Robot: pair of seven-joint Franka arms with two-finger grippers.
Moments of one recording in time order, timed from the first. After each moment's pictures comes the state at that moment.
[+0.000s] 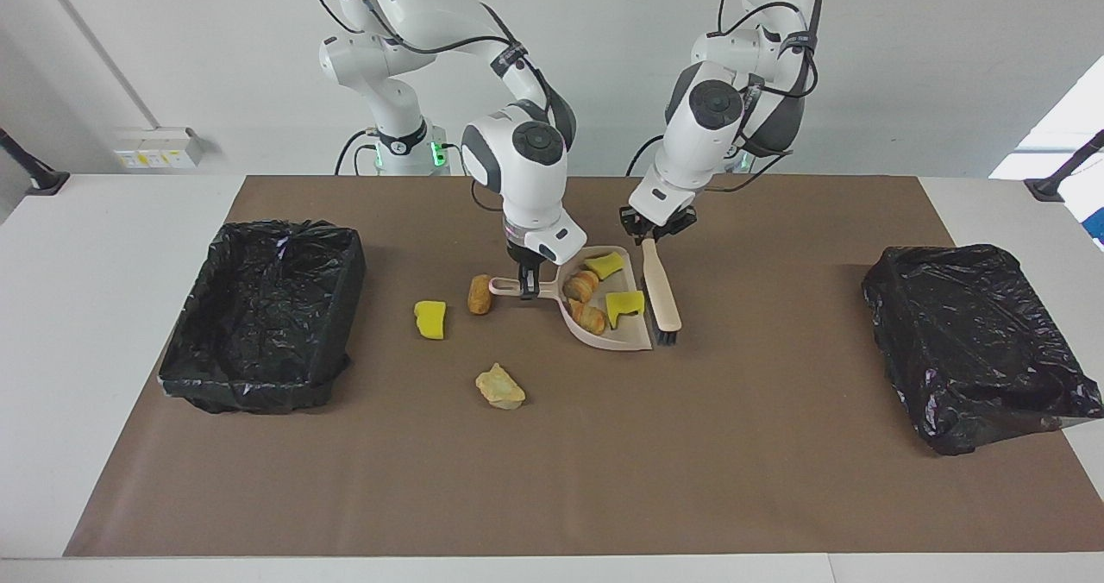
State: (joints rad) left arm -0.10 0.00 -0.44 -2.08 -0.19 1.99 -0.48; right arm 0.42 0.30 0.15 -1.86 -0.14 2.13 -1.01
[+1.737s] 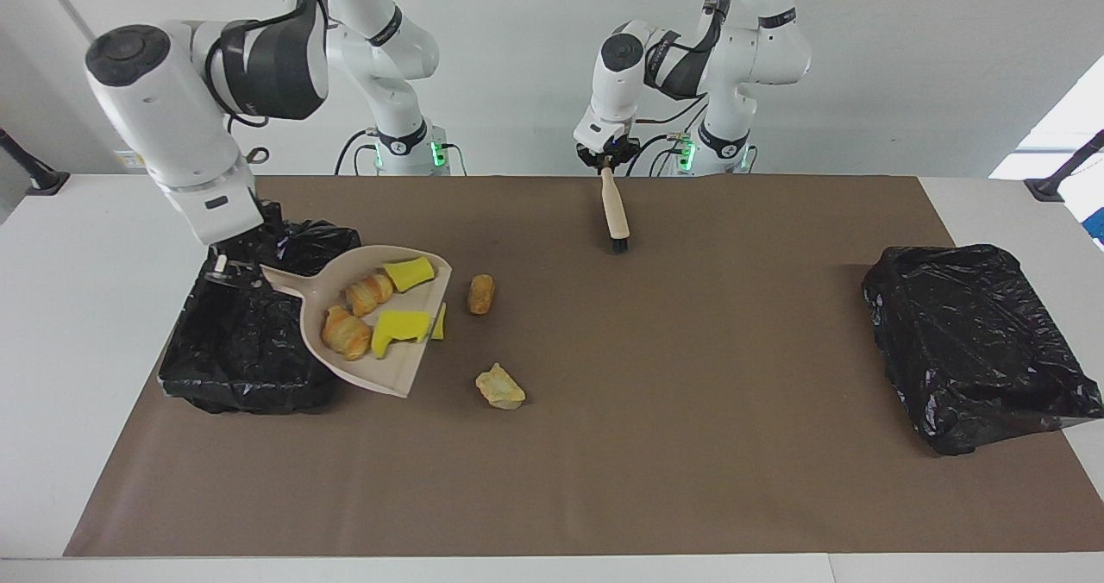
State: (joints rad) left arm -0.23 -0.42 -0.78 -2.62 -0.51 2.11 -0.68; right arm -0.18 0.19 0.10 -1.49 -0.11 1.70 -1.39
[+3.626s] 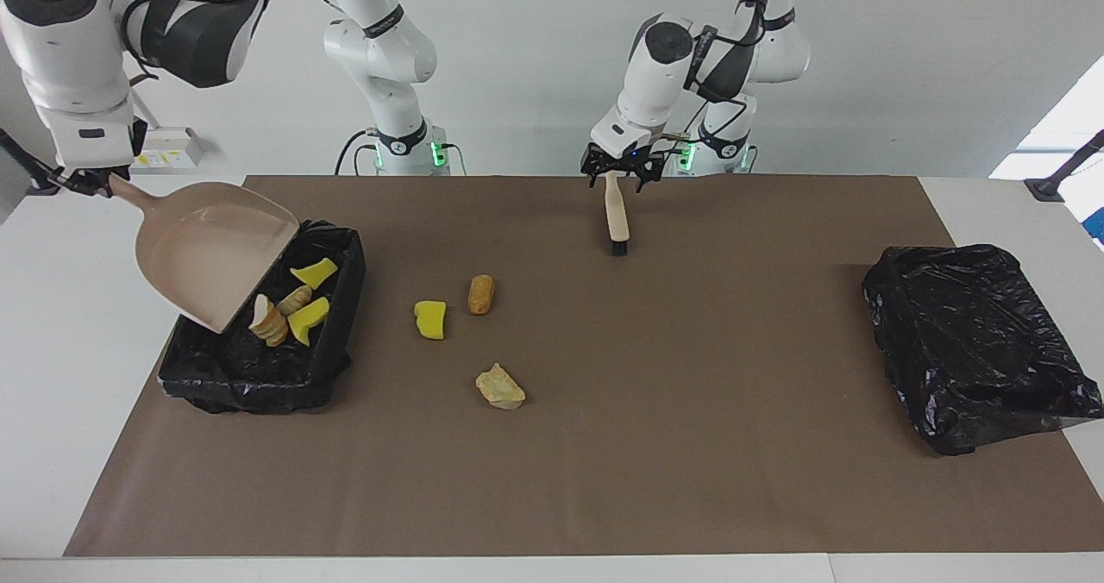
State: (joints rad) left arm -0.10 -0.31 -0.54 -2.29 -0.28 2.00 -0.36; right arm -0.33 0.02 0.09 -1.65 -0.44 1.63 -1.37
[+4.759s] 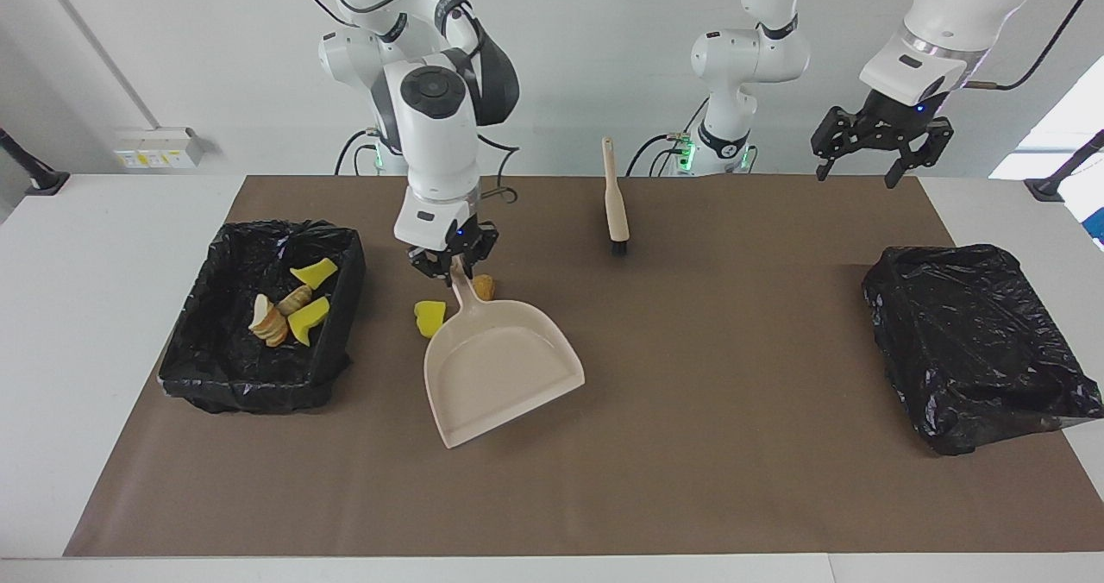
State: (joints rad) left arm -0.09 -0.05 -0.03 -1.53 0.01 1.51 0.09; right arm 0.30 0.23 0.13 -1.70 -0.08 1.94 0.08
